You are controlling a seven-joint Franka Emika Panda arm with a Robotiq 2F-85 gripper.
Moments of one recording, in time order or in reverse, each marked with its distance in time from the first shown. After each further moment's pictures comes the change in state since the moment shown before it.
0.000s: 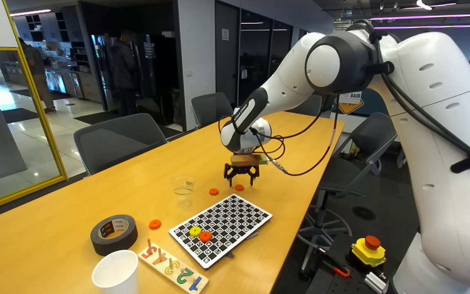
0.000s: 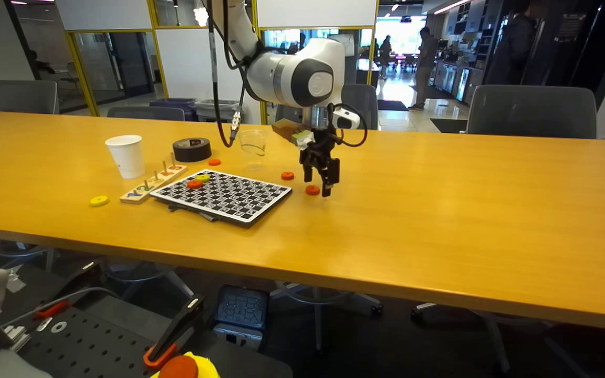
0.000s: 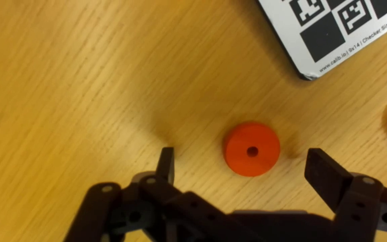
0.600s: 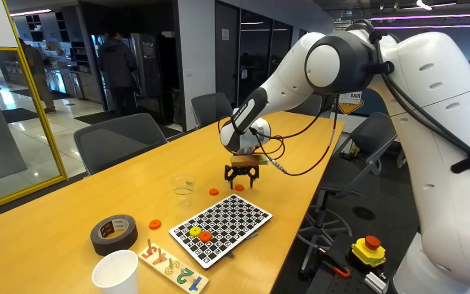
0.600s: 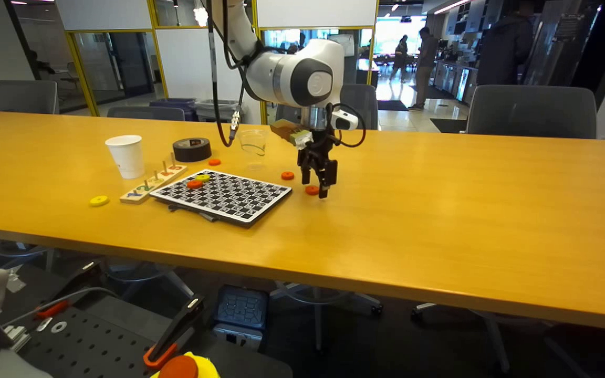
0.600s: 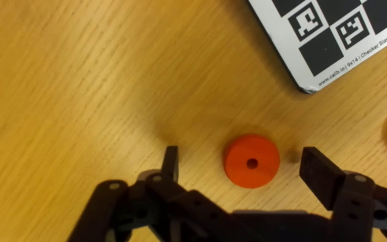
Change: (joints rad) arm 0.004 0.000 0.000 0.002 0.000 -0.030 0.000
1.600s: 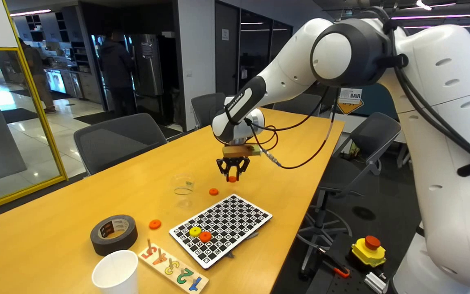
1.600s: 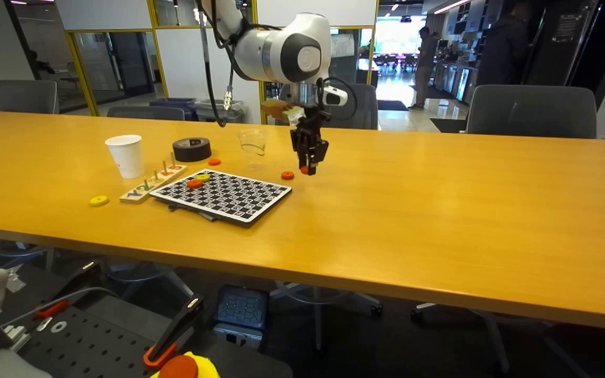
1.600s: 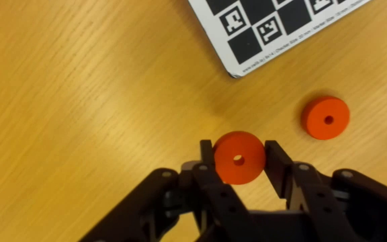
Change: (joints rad) arm 0.055 -0.069 0.001 0.016 -0.025 -0.023 -0.001
